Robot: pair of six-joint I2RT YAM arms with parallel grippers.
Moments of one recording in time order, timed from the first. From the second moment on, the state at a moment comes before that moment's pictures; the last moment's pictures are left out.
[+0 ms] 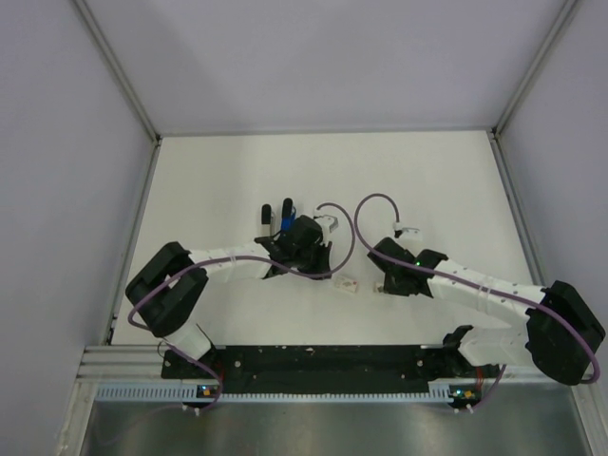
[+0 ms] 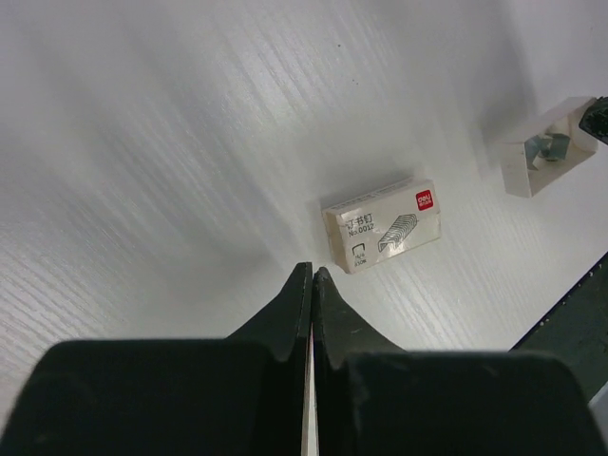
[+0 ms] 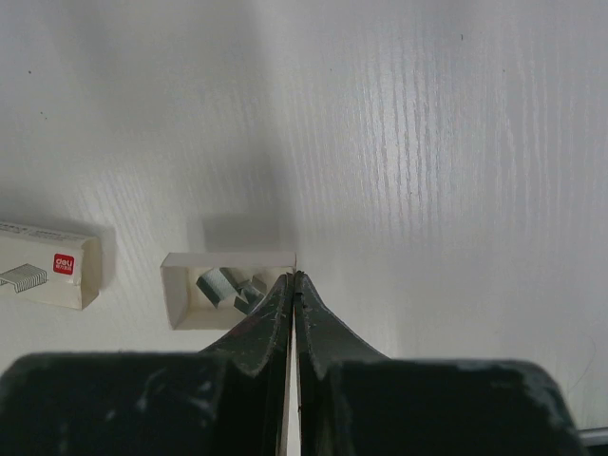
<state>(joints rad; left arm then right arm) -0.83 1.62 0.87 -0.08 0.21 -0.44 0.82 1.21 0.66 -0.68 0.43 0.90</state>
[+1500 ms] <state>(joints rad) -0.90 1.73 0.90 -0.05 0.24 -0.49 0.88 1.39 0.75 -0.69 0.45 1.03</state>
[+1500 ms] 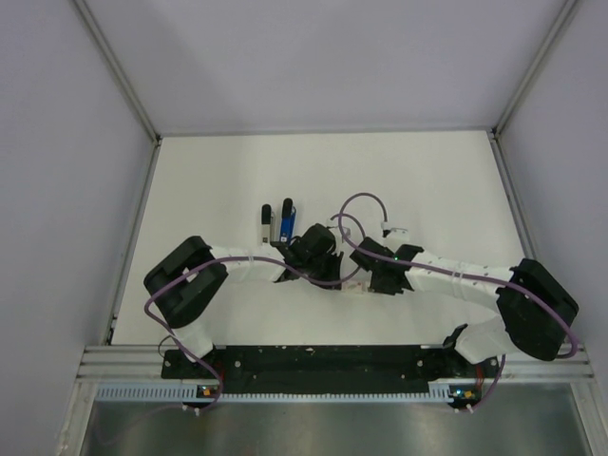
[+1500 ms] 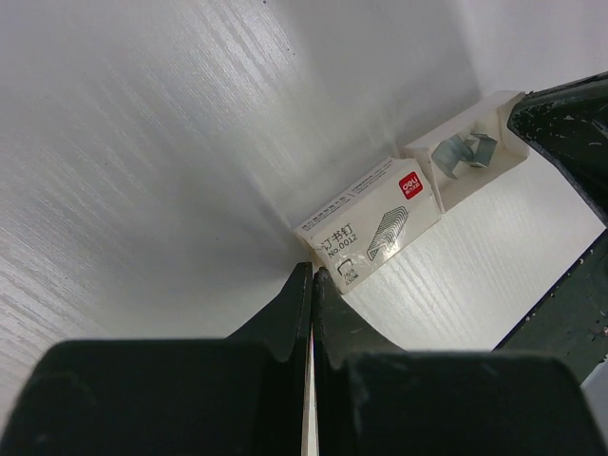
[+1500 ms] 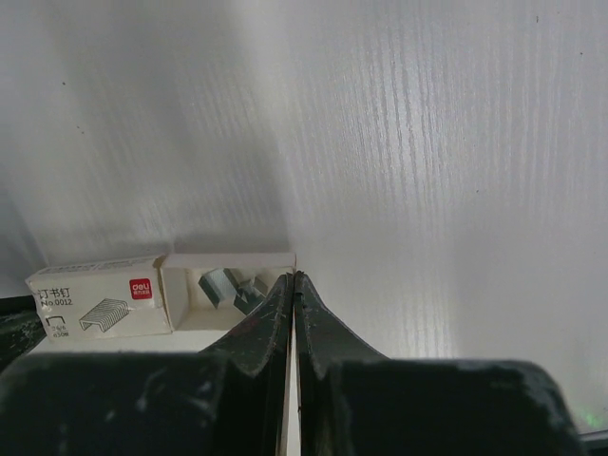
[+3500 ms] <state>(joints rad) -0.90 1.74 0.90 -0.02 0.23 -0.44 0.90 1.34 0.67 -0.55 0.40 0.83</state>
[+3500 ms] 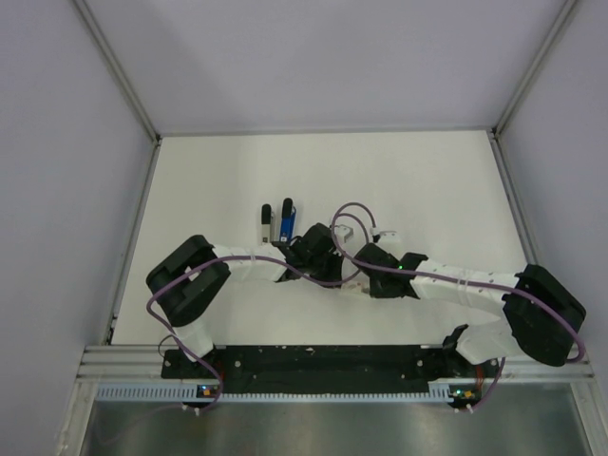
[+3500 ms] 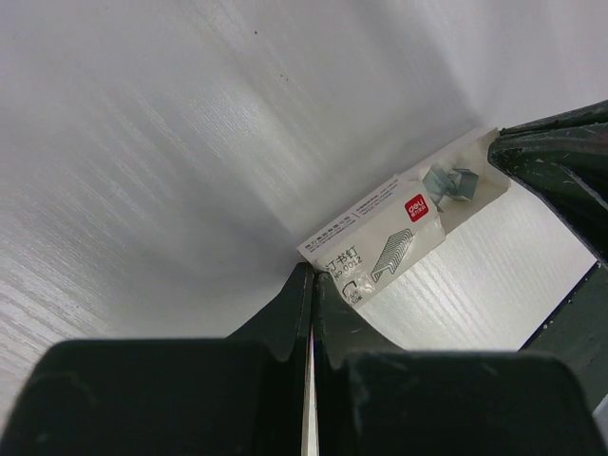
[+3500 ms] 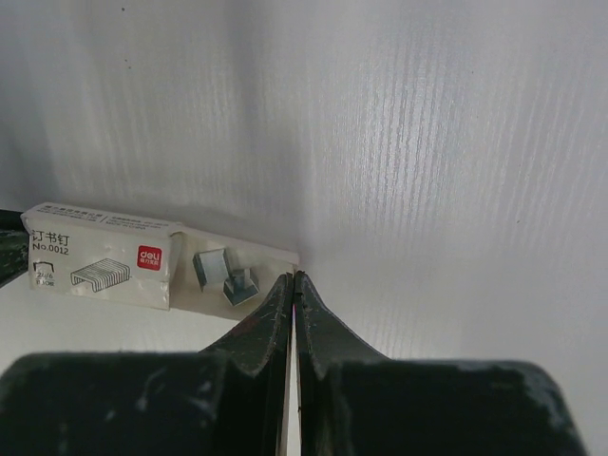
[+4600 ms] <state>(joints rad) -0.91 1.74 0.89 0.03 0.20 -0.39 0.91 1.30 0.64 -0.56 0.37 0.79</state>
